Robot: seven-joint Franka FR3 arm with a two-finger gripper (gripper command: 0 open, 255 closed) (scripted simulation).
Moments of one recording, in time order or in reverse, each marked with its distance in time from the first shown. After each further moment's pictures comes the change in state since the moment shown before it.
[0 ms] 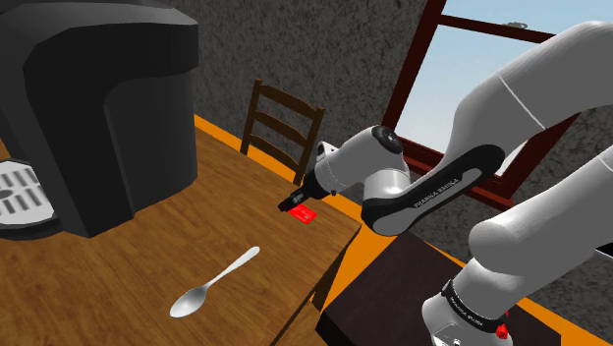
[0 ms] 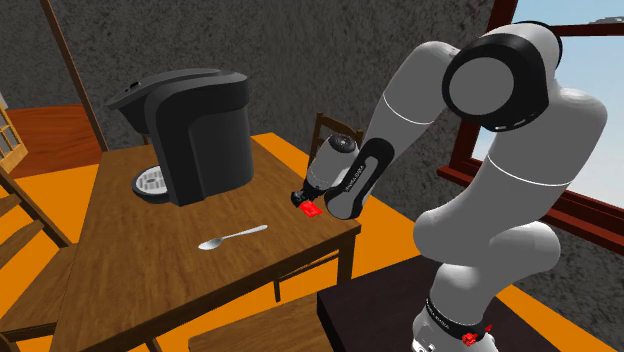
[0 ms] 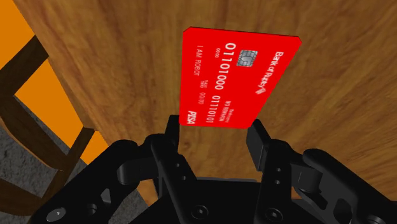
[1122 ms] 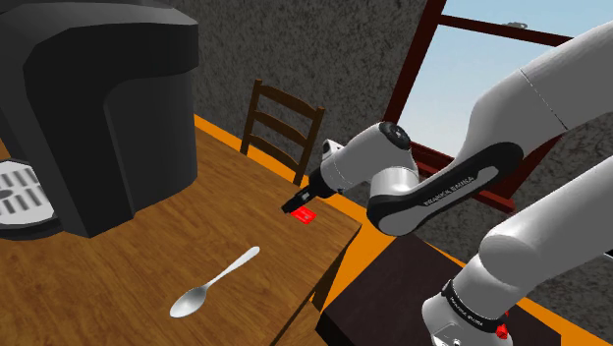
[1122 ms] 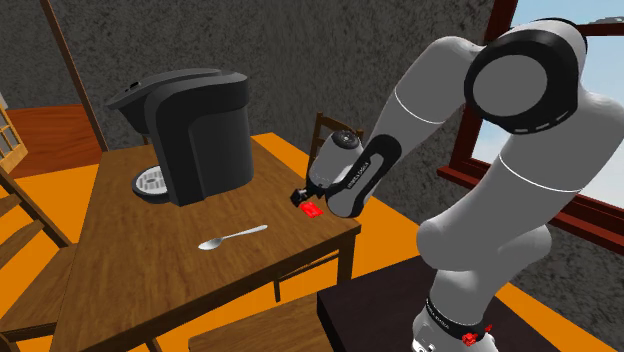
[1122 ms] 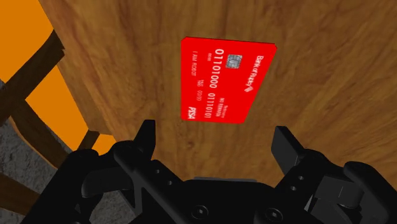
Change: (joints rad) arm 0.288 -0.048 -0.264 -0.038 0.078 -0.062 -0.062
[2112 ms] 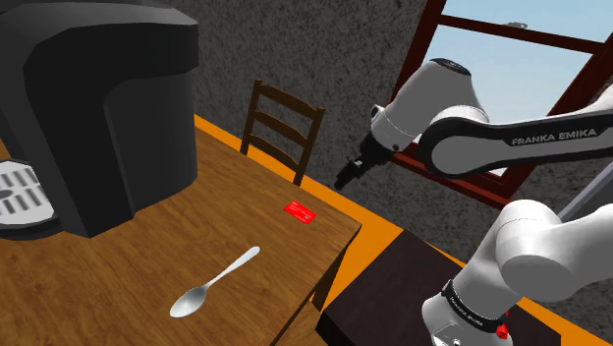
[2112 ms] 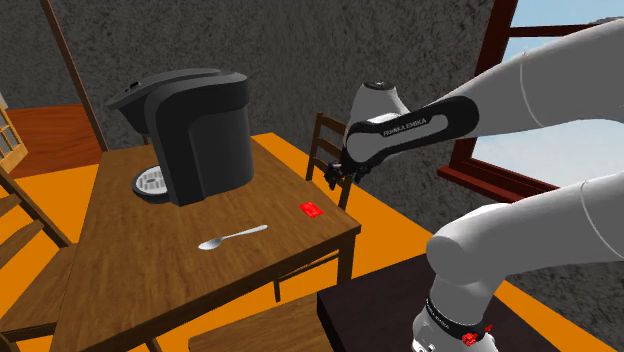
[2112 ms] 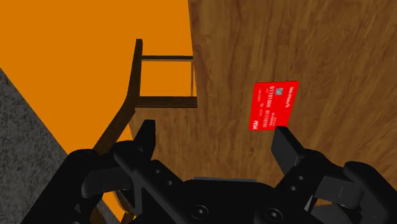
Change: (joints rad) arm 0.410 -0.508 -0.519 -0.038 0.243 -0.745 -0.250
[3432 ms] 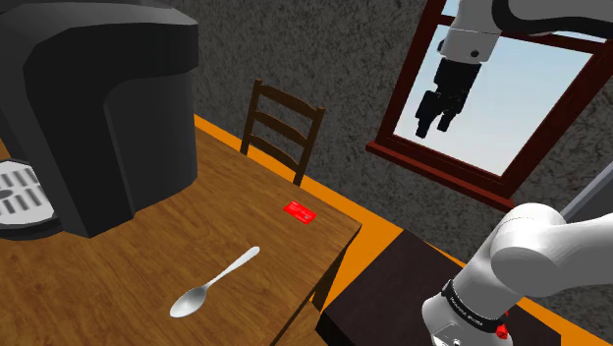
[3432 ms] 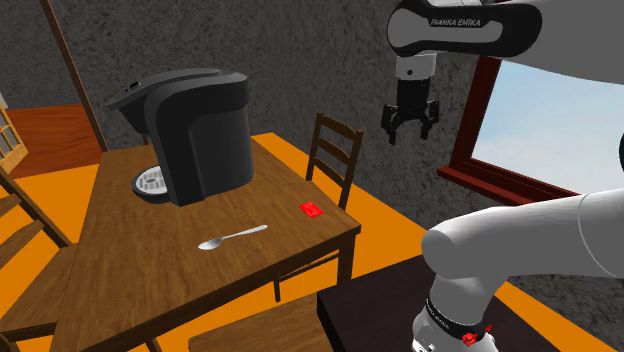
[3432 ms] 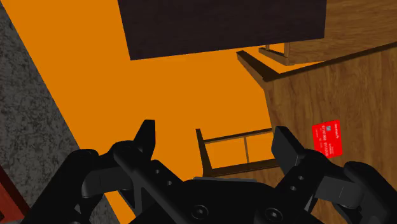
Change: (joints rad) arm -0.165 -0.080 -0.174 0.499 -0.115 -0.974 -0.057
